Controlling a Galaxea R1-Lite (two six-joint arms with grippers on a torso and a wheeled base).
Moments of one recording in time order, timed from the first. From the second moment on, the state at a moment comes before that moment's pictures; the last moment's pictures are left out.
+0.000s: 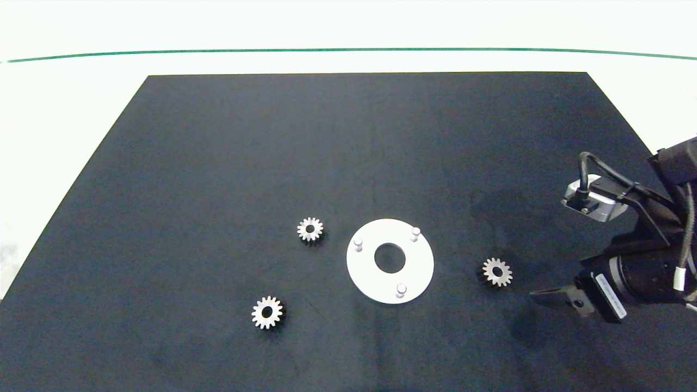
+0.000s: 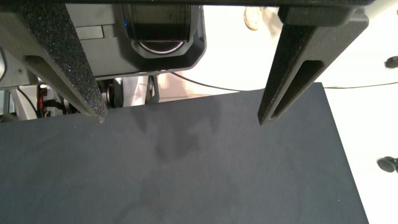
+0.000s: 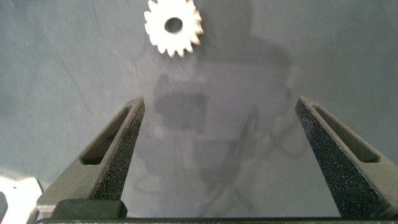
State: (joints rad) left arm -0.08 0.53 -0.80 0.91 0.08 0.15; right arm 0.36 1.42 -1.06 0.50 -0.08 -0.15
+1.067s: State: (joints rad) left arm -0.09 0.52 -0.83 0.93 0.08 0.15; right arm 0.47 1.63 -1.15 0.44 -0.09 -0.14
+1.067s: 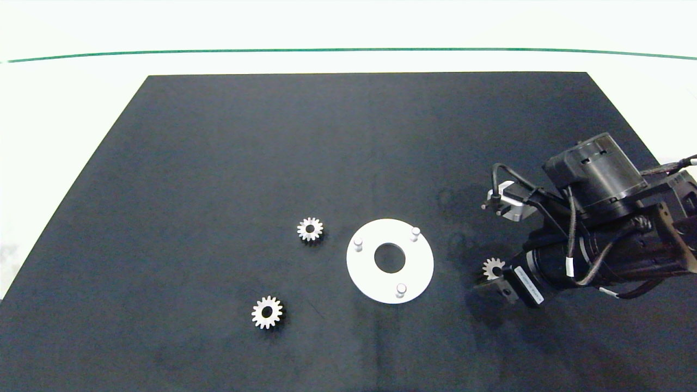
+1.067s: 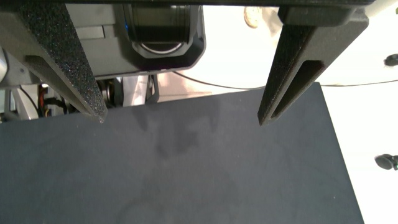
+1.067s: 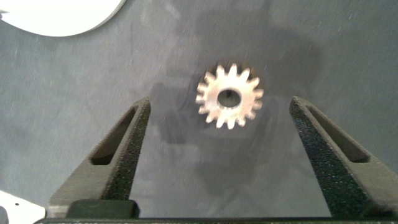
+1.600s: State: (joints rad) left arm -0.09 0.52 -0.83 0.95 0.08 0.15; right arm 0.47 1.66 -1.16 0.43 -0.11 -0.14
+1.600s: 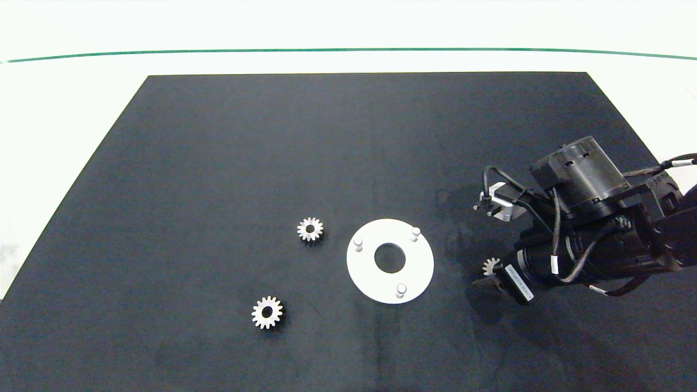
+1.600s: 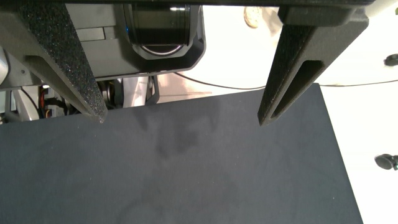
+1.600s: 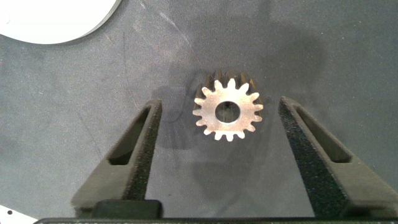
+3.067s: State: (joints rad) left arm -0.09 0.53 -0.87 0.96 0.08 0.16; right arm 0.47 1.69 -1.16 0.43 -0.13 -0.14
